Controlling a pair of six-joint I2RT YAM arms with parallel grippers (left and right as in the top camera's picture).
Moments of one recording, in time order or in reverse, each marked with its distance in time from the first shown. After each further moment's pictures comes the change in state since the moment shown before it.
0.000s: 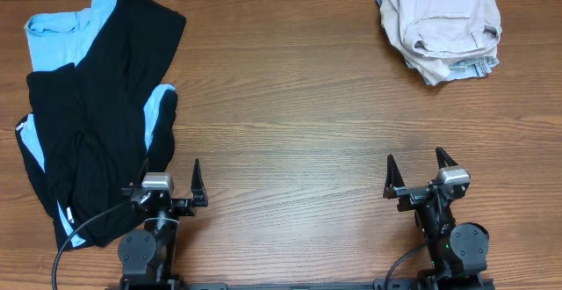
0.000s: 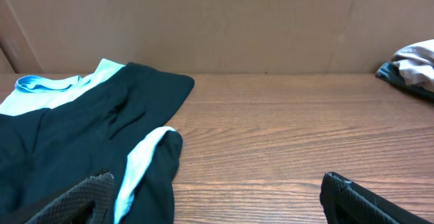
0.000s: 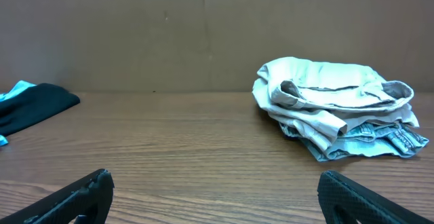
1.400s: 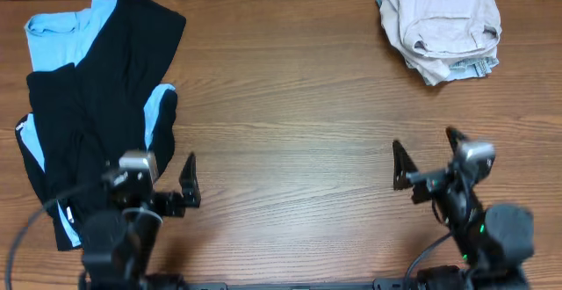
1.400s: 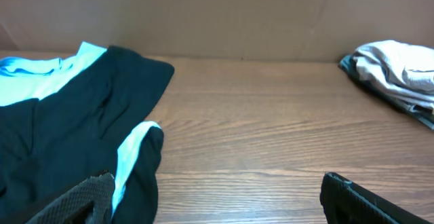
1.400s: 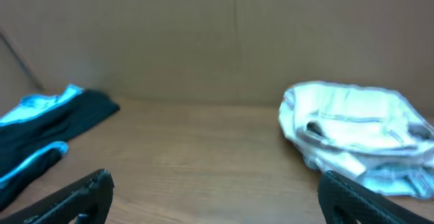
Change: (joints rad) left arm 0.000 0.352 0.587 -0.448 0.074 -0.059; right arm 0.000 0.371 0.536 -0.272 -0.114 0.000
